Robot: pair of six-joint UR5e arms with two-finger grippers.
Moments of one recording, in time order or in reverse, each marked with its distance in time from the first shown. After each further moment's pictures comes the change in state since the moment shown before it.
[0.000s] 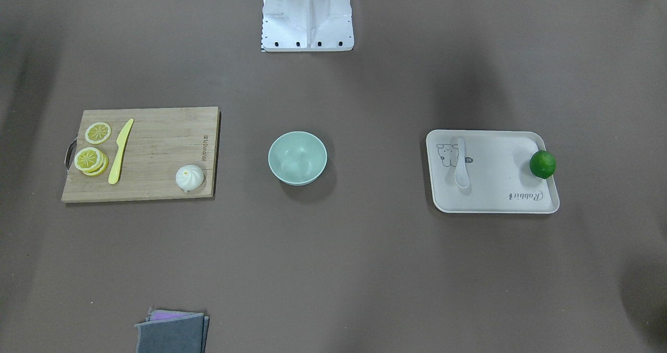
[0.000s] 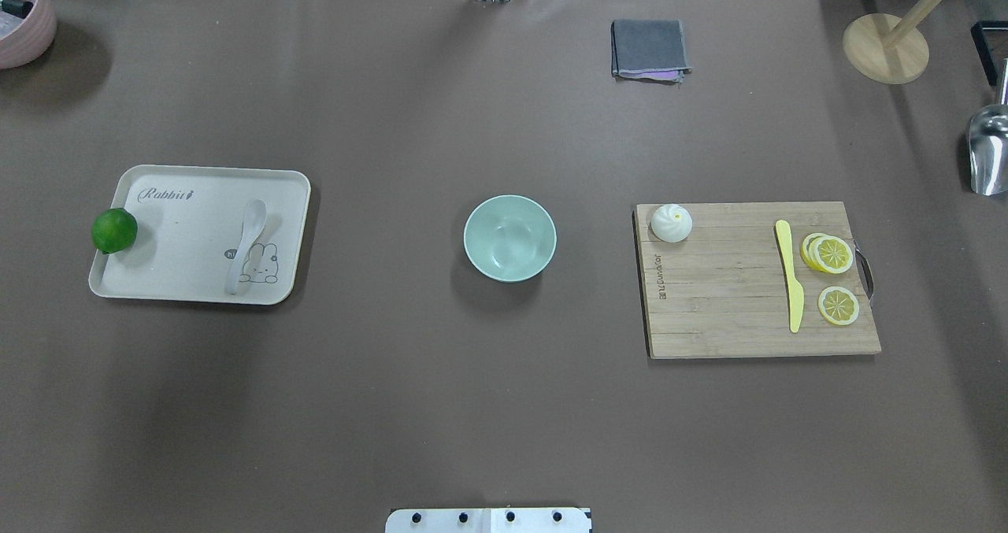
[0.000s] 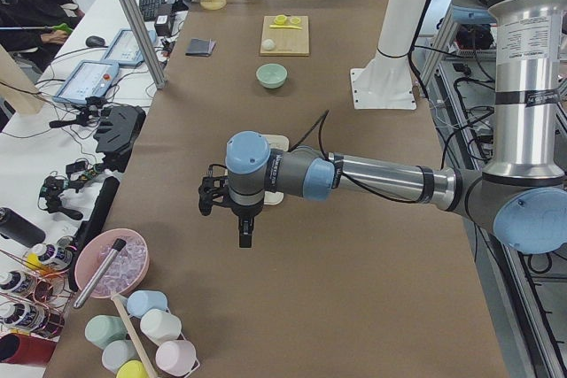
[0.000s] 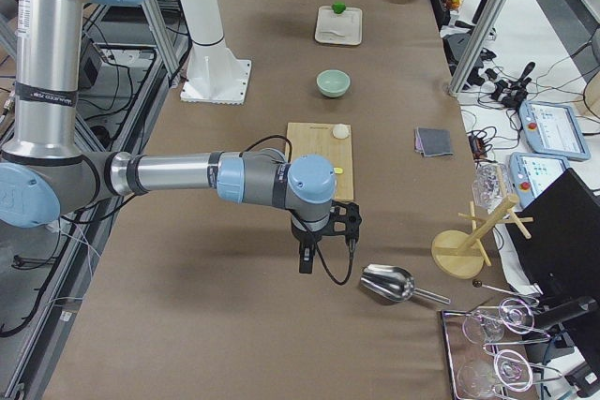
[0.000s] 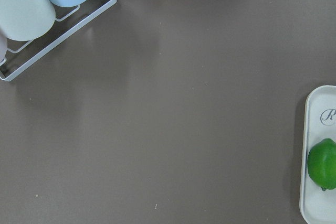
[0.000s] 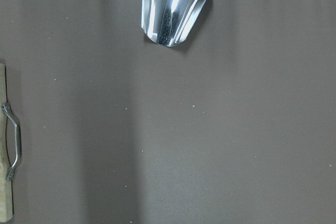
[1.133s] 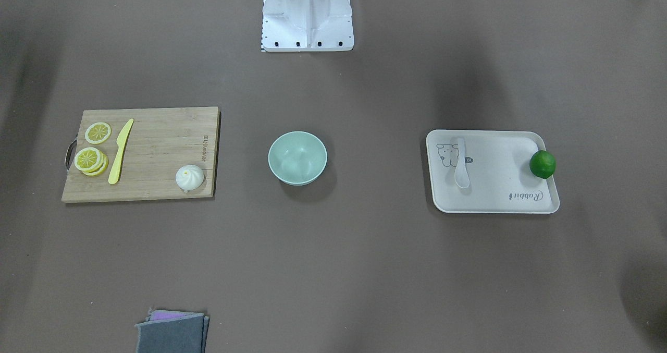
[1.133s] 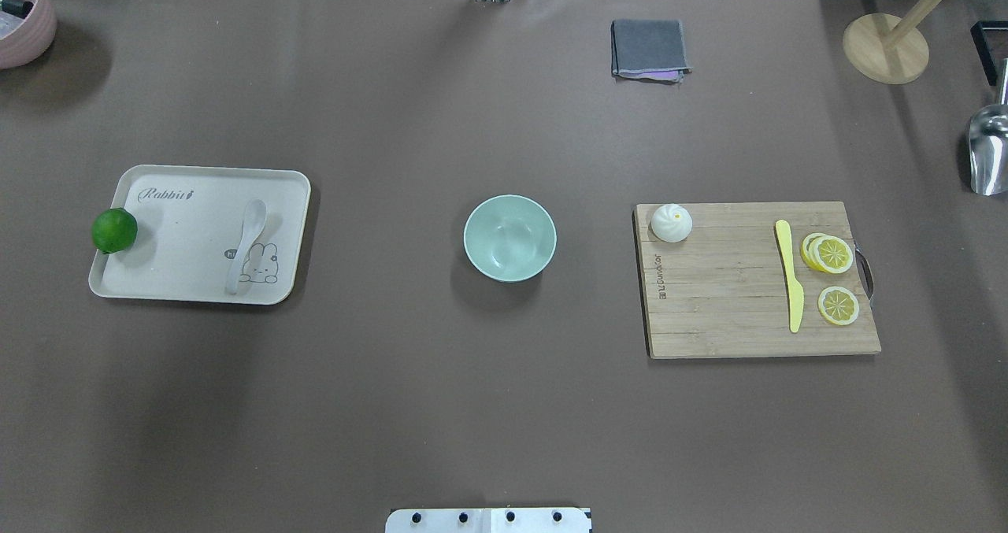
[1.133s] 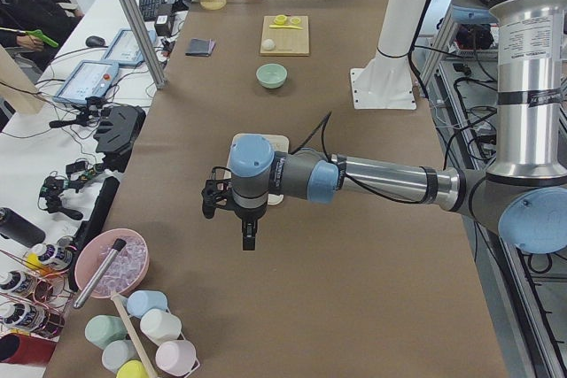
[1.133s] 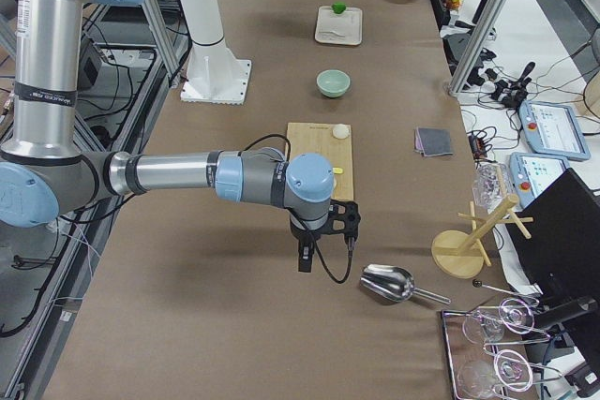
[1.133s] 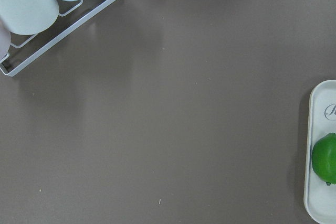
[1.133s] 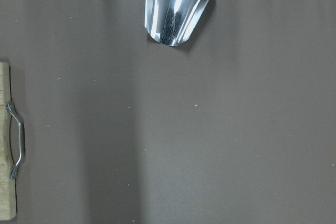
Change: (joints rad) left arm -0.003 0.020 -0.002 -0.004 -0.004 0.005; right arm 0.001 -0.005 0.009 -0.001 0.003 0.000
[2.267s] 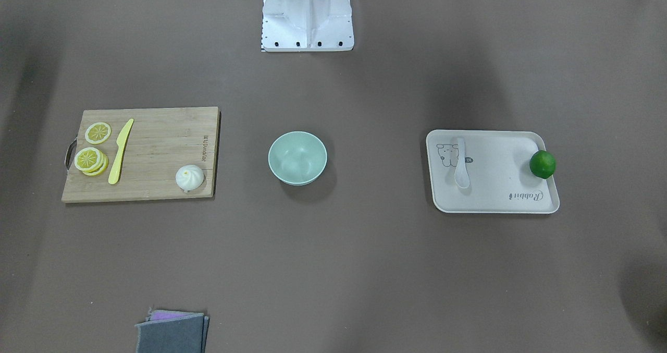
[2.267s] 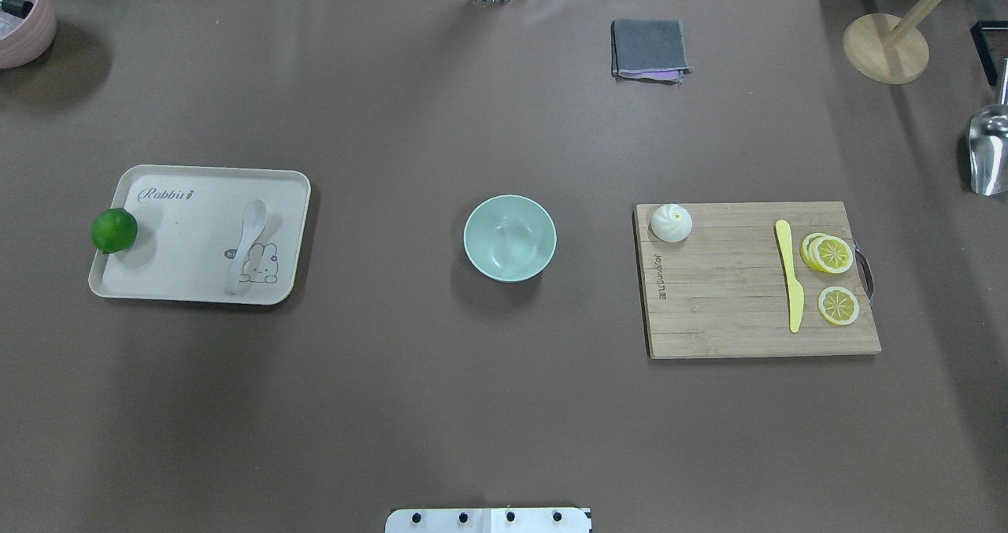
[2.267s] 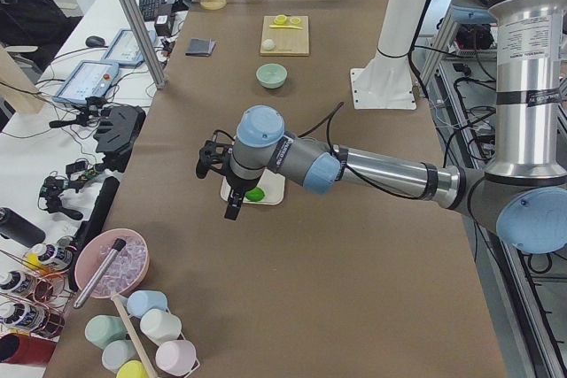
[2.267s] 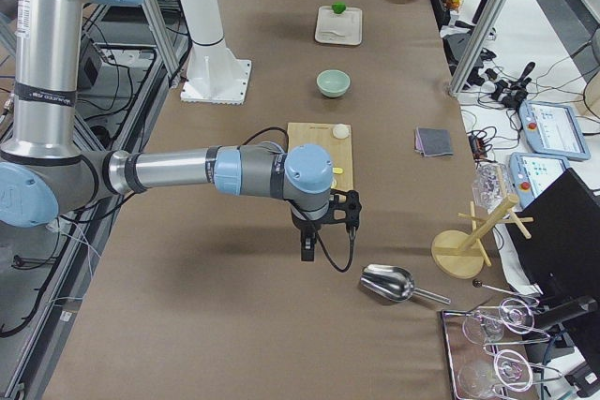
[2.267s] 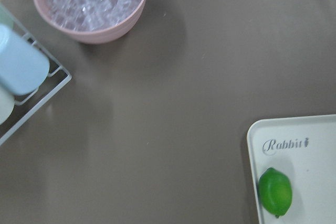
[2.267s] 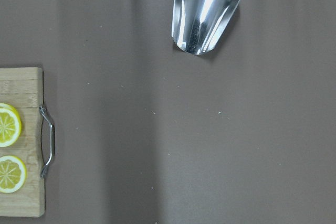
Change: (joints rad) left arm 0.020 -0.019 -0.058 -0.313 -0.013 -0.059; right arm -0.001 0.004 0.044 0.002 0.061 0.002
